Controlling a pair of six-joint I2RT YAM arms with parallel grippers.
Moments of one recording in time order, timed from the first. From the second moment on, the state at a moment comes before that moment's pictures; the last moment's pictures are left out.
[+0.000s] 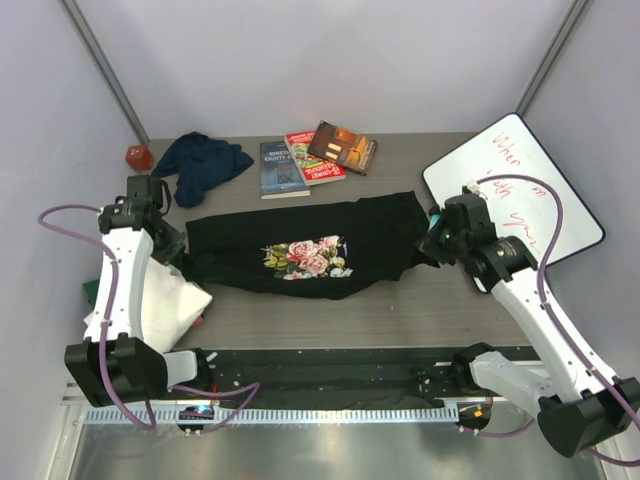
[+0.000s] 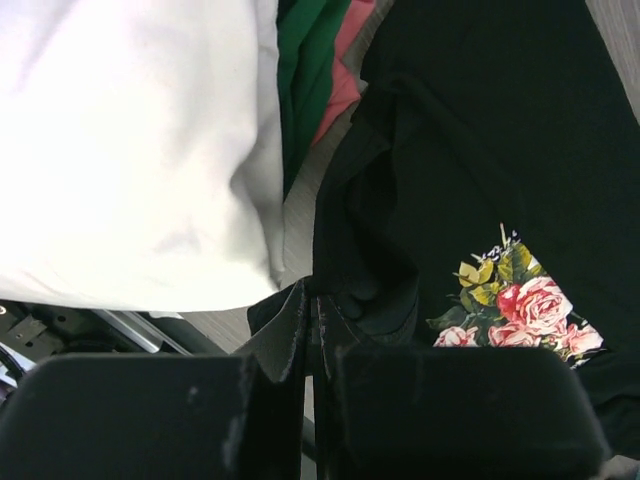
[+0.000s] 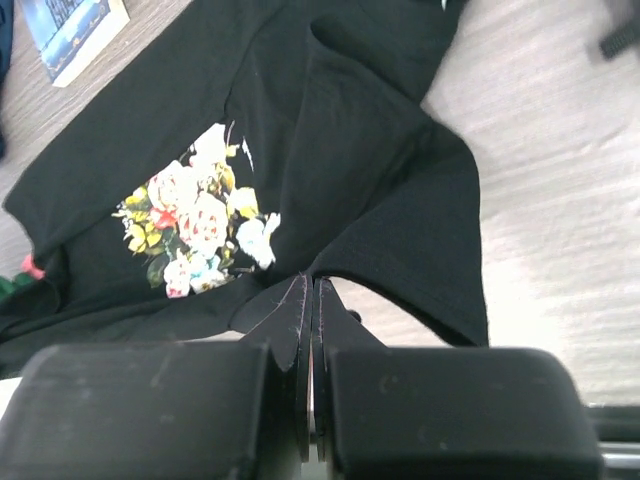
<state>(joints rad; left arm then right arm) 0.13 1.23 1.23 -1.18 -0.20 -0.82 0.35 0.94 0.99 -0.81 0.11 0.83</state>
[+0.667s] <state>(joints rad) 0.15 1.36 1.34 -1.10 -0.16 -0.81 0.35 1.18 1.27 -0.63 0.21 0.62</state>
